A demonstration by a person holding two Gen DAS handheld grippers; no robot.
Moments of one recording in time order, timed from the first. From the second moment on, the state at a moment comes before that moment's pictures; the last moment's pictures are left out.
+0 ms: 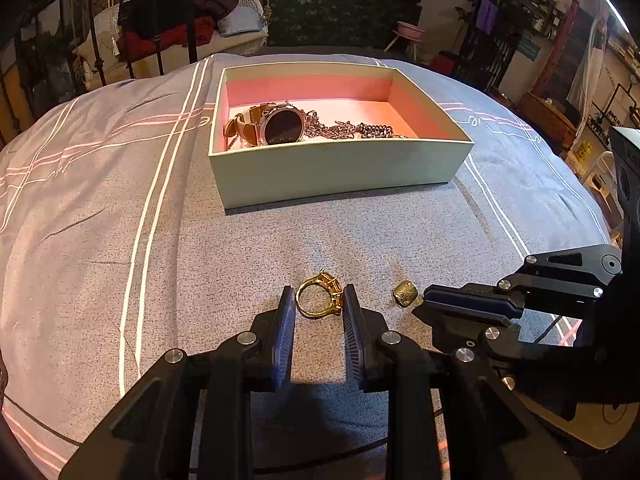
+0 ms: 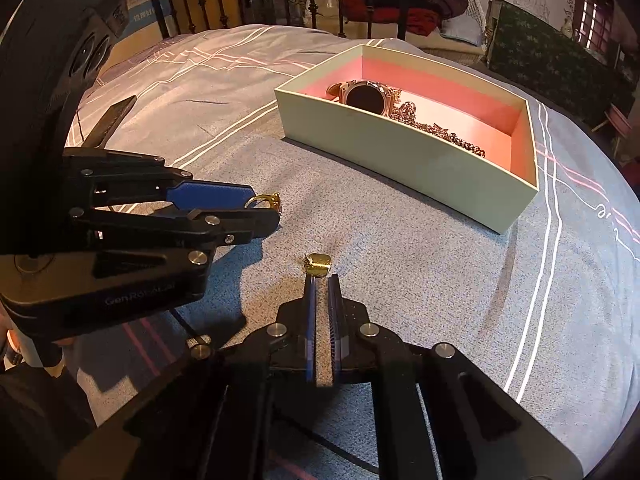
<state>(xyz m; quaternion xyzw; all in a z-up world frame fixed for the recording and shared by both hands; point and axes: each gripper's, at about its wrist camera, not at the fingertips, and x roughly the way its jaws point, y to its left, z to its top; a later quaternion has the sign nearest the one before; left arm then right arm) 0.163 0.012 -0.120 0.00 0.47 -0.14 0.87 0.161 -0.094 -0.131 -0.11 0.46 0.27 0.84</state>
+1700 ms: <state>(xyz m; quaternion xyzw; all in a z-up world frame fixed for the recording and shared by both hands) 0.293 -0.021 -0.045 -0.01 0.43 -0.10 0.90 0.280 -0.121 -0.067 -0.10 0.40 0.18 0.89</state>
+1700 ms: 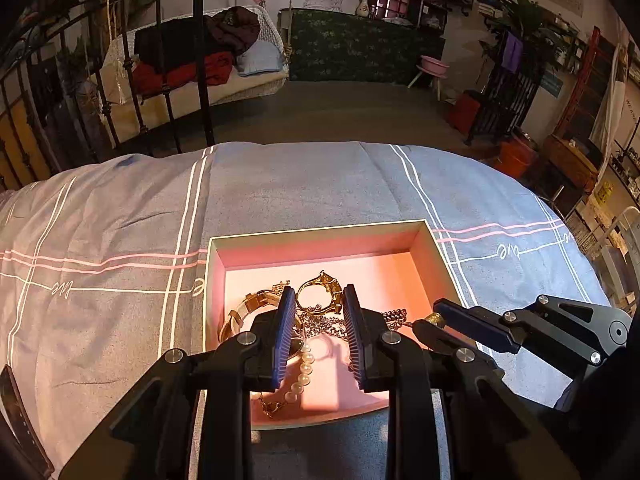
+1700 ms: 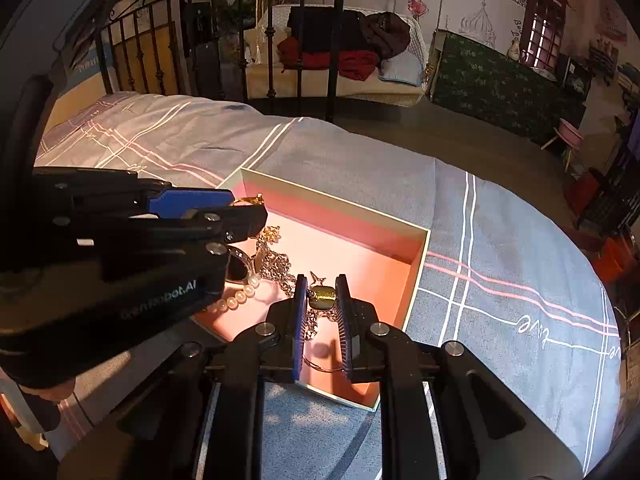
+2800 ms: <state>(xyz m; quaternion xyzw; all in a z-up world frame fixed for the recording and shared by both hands) 0.323 -0.025 -0.066 -0.01 0.48 -0.06 0.87 0.280 -0.117 -0.085 -0.08 0.40 0.20 0.89</state>
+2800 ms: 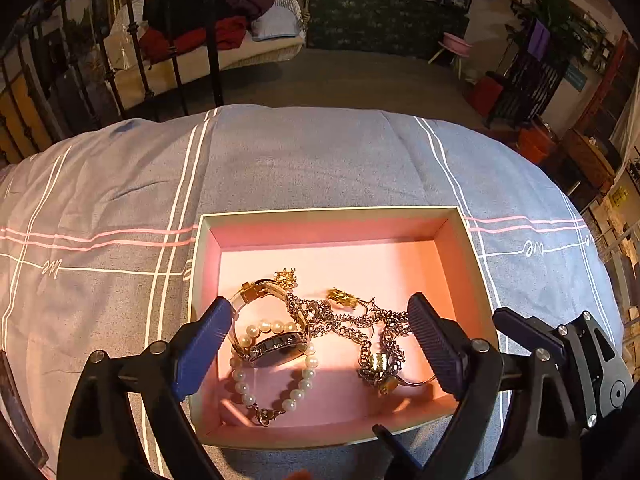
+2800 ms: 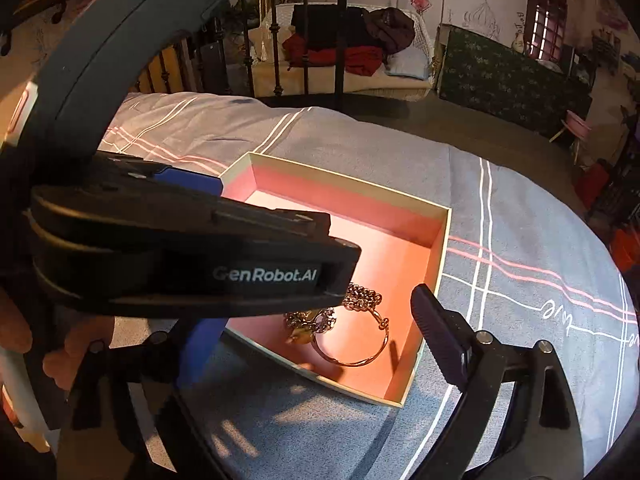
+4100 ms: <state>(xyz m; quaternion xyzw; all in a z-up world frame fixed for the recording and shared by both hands) 0.065 -0.002 0.049 0.00 0.13 -0.05 0.99 0.050 -0.183 -0.018 -0.06 0.10 0.04 0.99</state>
